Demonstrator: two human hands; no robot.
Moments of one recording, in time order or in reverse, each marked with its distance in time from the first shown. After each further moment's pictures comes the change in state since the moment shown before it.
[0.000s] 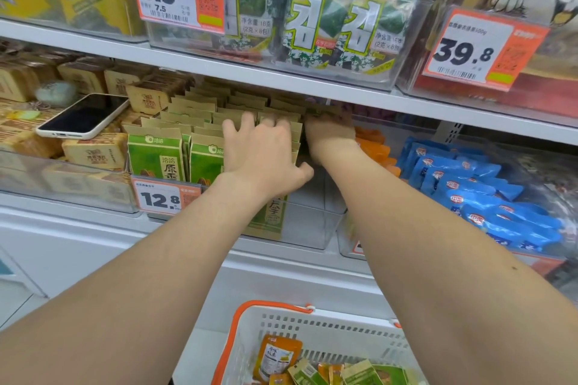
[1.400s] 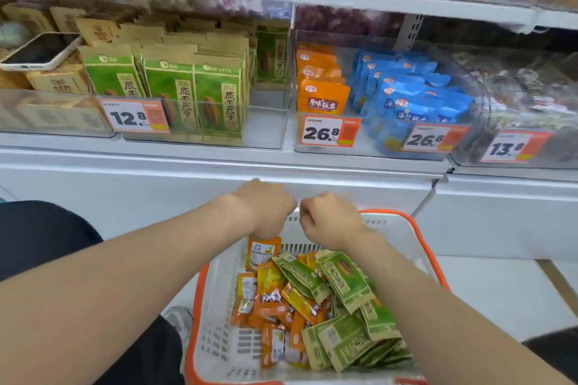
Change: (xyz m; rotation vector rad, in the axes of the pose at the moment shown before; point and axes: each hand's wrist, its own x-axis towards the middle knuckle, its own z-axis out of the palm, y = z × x) left_hand -0.173 0.076 0.035 0.178 -0.761 0.621; right_hand -0.321 0.034 0.100 0.532 -0.274 -0.210
